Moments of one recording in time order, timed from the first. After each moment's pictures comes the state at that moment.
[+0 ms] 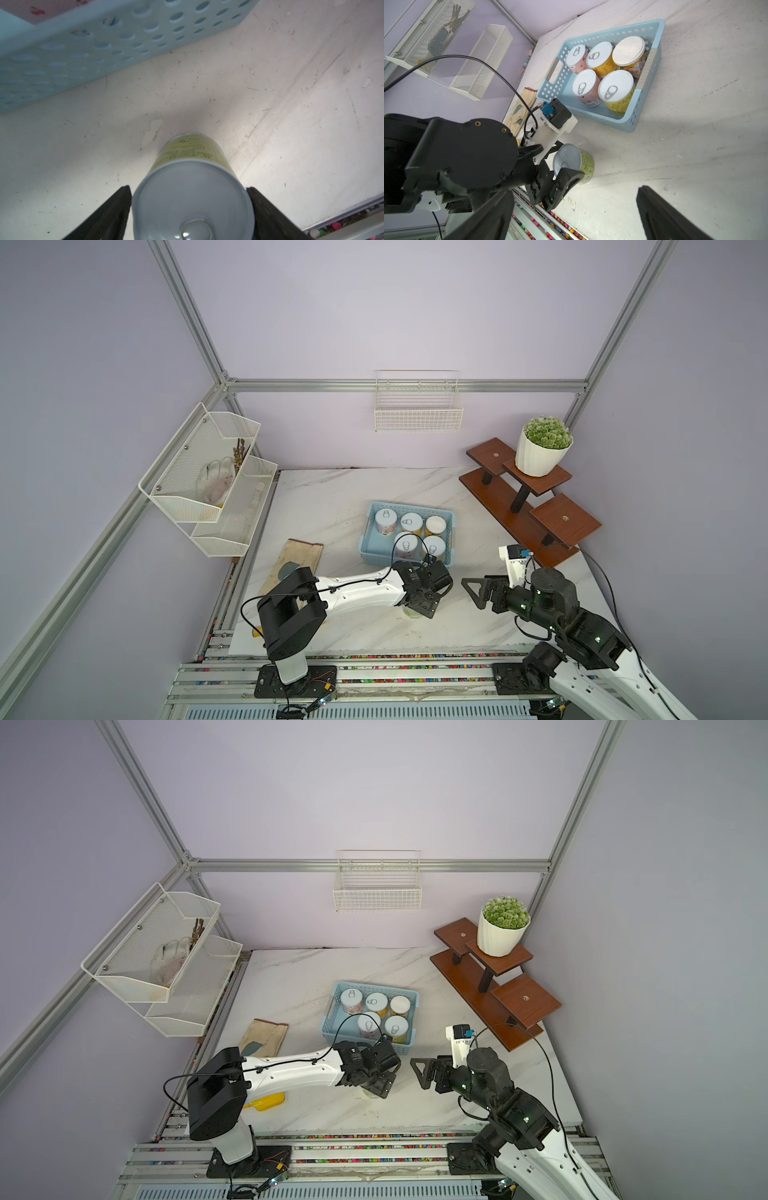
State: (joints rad) left arm -1.10 1.74 1.21 -0.76 -0.24 -0.61; right arm 0.61 0.47 0.63 -0.63 -0.14 0.63
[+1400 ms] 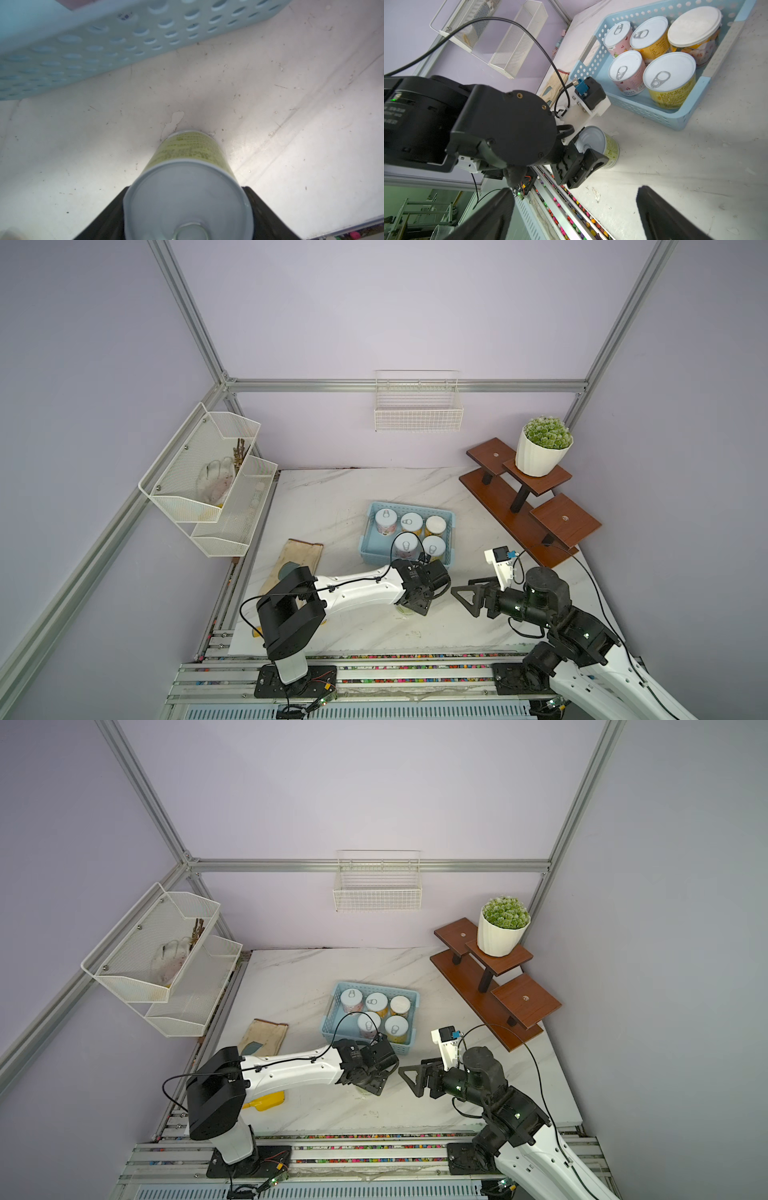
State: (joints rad) left arm -1.08 1.73 1.22 -0.83 -0.28 -0.65; right arm 0.61 0.50 0.56 -0.48 -0.37 0.61
